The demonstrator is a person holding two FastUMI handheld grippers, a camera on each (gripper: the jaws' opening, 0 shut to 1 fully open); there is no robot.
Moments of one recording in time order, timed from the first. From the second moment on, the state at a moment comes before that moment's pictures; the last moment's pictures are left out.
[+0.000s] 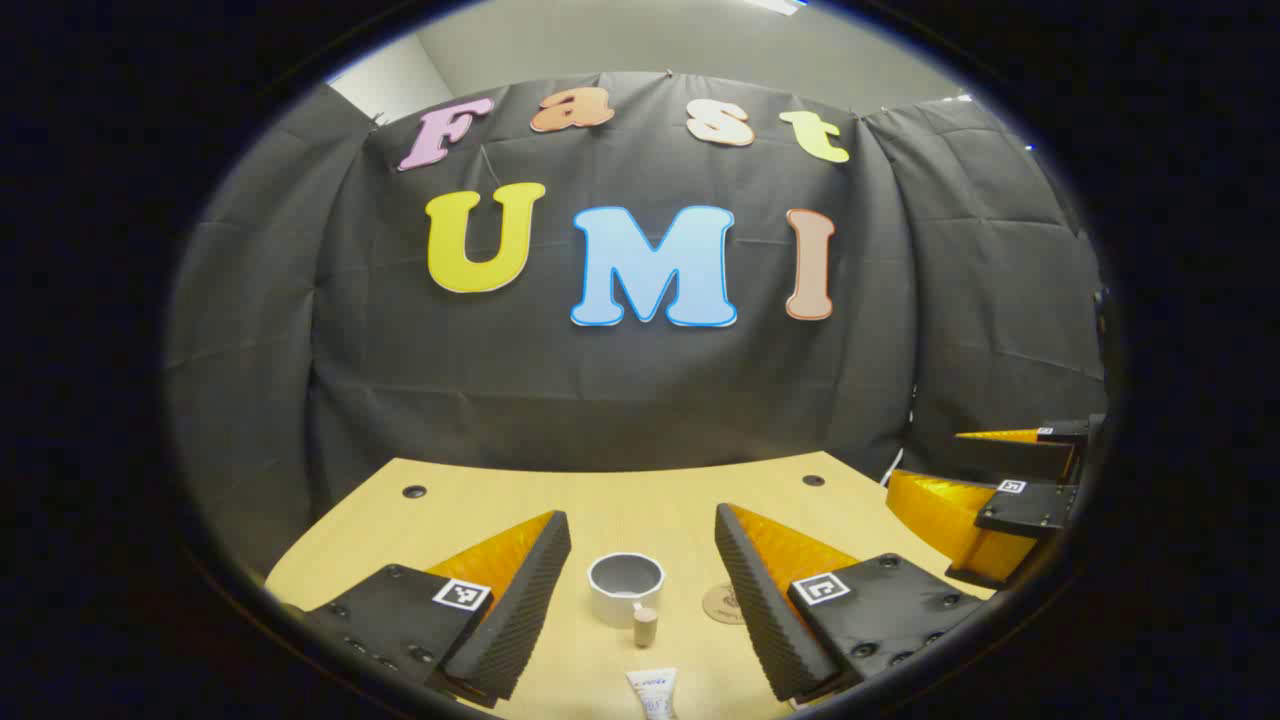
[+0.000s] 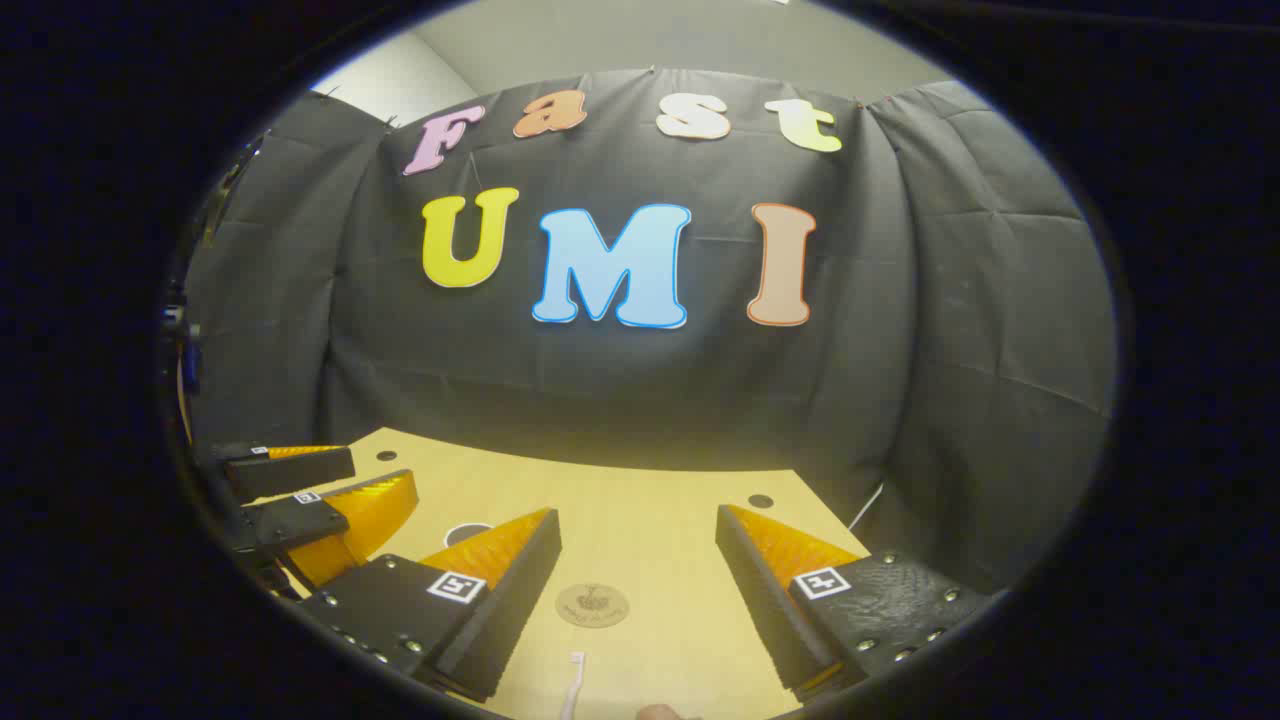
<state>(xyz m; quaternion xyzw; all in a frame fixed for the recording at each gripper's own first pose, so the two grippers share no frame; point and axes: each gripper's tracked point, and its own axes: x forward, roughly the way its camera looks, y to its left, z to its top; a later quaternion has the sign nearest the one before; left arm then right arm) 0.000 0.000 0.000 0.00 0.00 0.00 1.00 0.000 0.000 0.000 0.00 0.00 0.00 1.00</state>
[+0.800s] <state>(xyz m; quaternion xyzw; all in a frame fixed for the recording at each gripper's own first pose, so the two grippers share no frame) 0.002 0.001 -0.002 0.00 0.00 0.00 1.00 0.006 -0.004 -0.005 -0.02 0.02 0.00 1.00</state>
